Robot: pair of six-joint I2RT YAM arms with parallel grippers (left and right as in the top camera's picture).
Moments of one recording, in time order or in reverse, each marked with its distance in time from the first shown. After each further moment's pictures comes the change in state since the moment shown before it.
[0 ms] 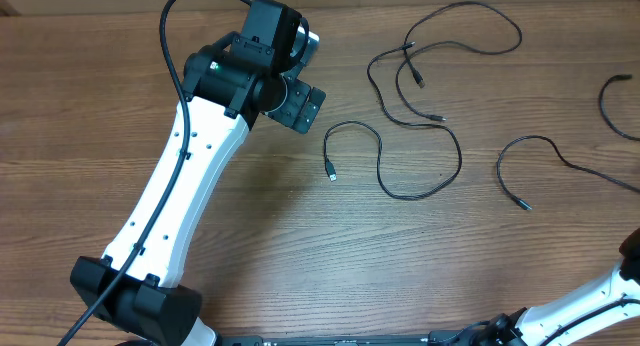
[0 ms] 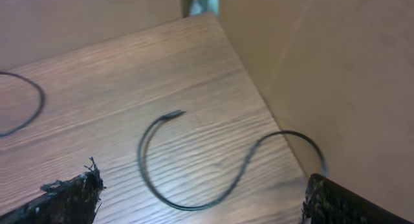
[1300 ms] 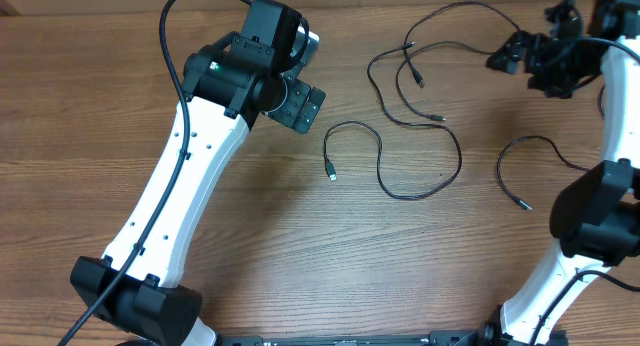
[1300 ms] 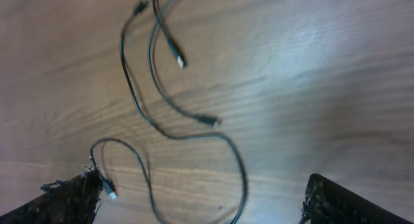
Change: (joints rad) left arm 0.000 0.000 0.000 0.000 0.000 0.000; right arm 0.599 0.000 0.000 -0.543 -0.084 0.351
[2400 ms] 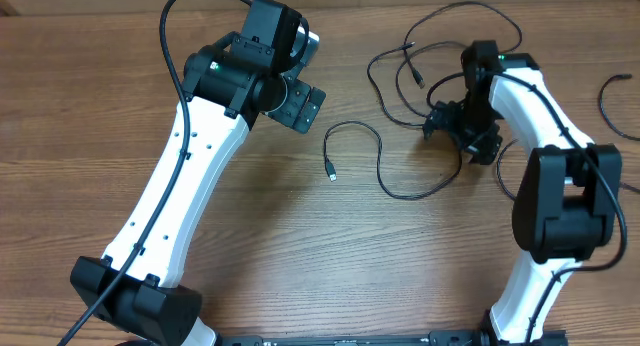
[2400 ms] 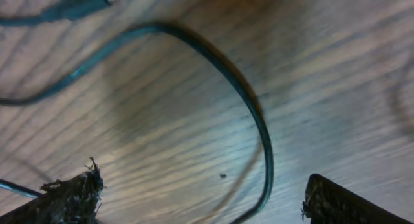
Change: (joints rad) left arm 0.000 0.000 0.000 0.000 0.000 0.000; right arm 0.309 -0.043 -0.506 0.164 0.383 0.572
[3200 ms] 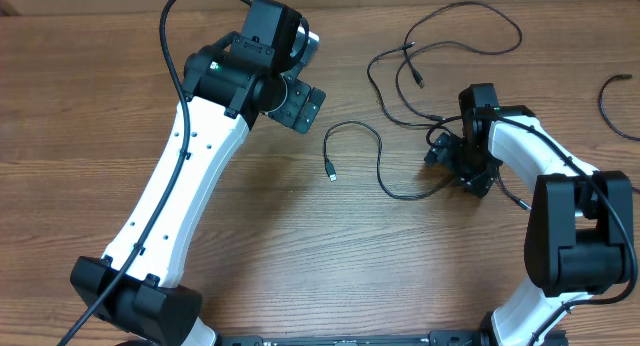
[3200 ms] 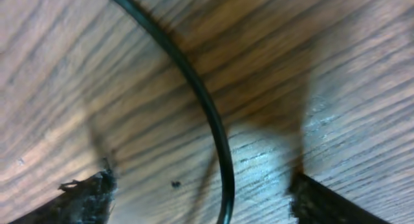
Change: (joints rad) left arm 0.000 0.000 0.000 0.000 0.000 0.000; right arm 0.007 -0.167 -0.404 0.323 0.025 0.104
